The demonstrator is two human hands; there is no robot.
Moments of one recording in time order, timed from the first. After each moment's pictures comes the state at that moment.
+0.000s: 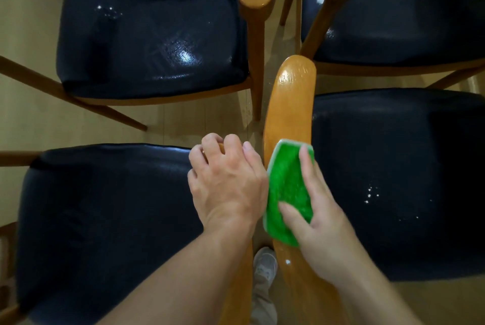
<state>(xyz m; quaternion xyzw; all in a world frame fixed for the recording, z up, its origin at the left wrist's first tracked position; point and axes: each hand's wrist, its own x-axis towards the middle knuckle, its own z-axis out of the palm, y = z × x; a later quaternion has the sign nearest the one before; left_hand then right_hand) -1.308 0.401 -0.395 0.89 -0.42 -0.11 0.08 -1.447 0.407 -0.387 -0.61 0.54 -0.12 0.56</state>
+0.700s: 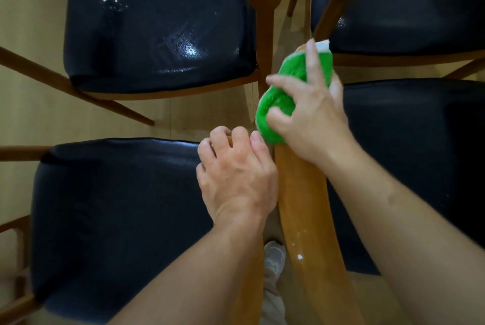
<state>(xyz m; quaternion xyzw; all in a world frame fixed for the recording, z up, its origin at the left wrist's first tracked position) -1.307 0.402 -0.396 0.89 -0.41 -0.14 0.11 -1.383 0.297 -0.393 -0.77 0.55 -0.08 0.31</state>
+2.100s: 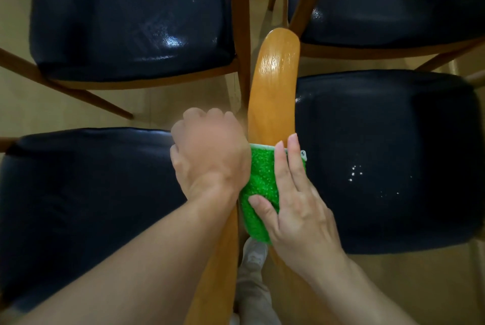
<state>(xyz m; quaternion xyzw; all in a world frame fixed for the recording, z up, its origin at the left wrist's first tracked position) -1.306 0.402 -0.397 0.90 -0.41 -0.12 0.13 -1.447 0.442 -0.393 -0.79 0.52 -0.05 0.32</state>
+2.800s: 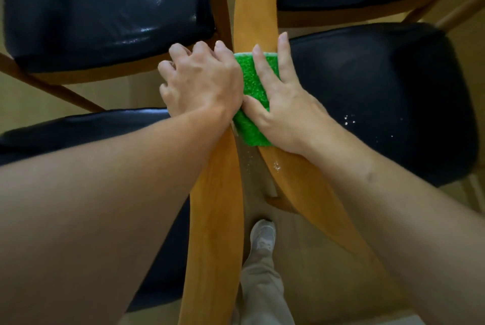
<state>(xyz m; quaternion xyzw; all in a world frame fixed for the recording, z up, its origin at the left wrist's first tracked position) -1.303 0.398 -0.402 0.88 -0.42 -0.12 0.17 -1.432 0.407 -0.399 -0.77 0.55 -0.03 0.32</state>
